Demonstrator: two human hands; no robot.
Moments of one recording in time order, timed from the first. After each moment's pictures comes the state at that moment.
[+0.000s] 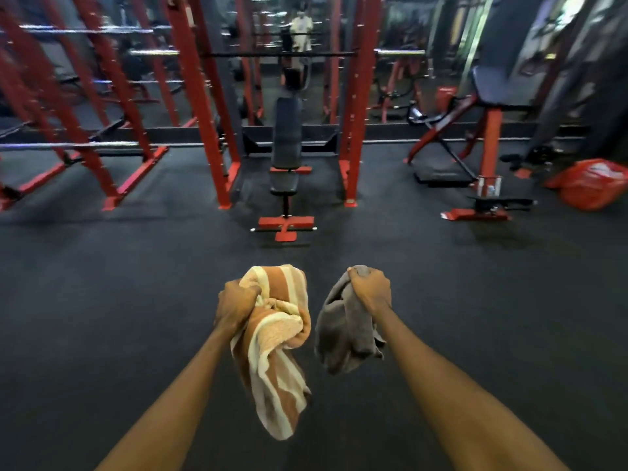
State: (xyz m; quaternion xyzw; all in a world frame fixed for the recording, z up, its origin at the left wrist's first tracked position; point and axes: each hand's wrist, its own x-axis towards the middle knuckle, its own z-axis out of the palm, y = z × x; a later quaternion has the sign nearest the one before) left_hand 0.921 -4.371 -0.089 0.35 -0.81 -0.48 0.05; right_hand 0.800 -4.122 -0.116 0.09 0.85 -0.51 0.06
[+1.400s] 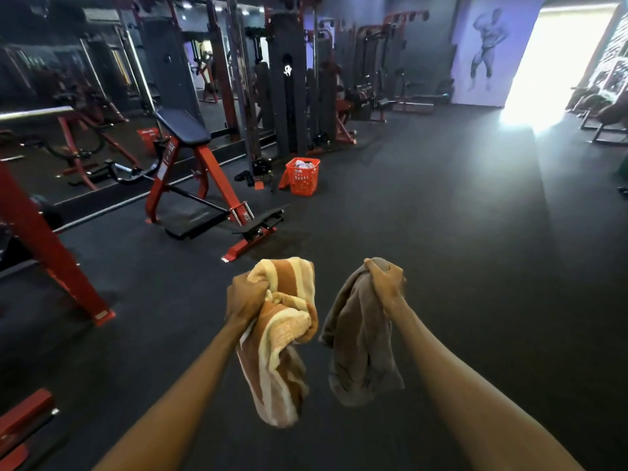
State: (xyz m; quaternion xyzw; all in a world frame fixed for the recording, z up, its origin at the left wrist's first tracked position) left_hand 0.398 -3.899 -0.045 -0.13 -0.85 -0.51 -0.08; right_hand 0.536 -3.651 -0.069 0.44 0.65 -0.54 -0.30
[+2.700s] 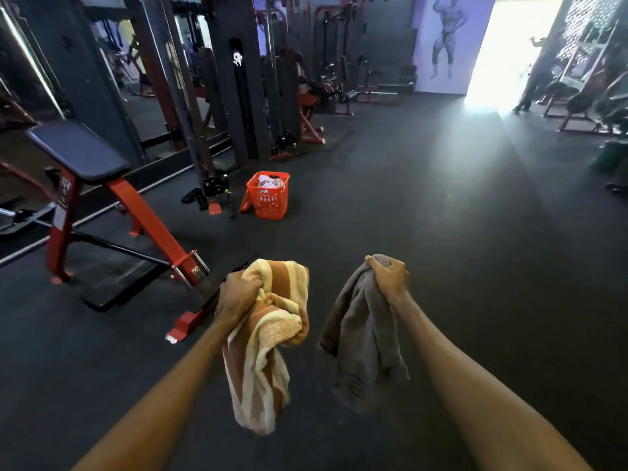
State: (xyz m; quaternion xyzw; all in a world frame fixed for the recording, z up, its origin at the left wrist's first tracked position) left_hand -0.205 -3.444 -0.075 -0.21 -0.86 -0.45 -0.16; right_hand -0.002 -3.199 -0.090 0.48 0.66 -0.47 -0.33
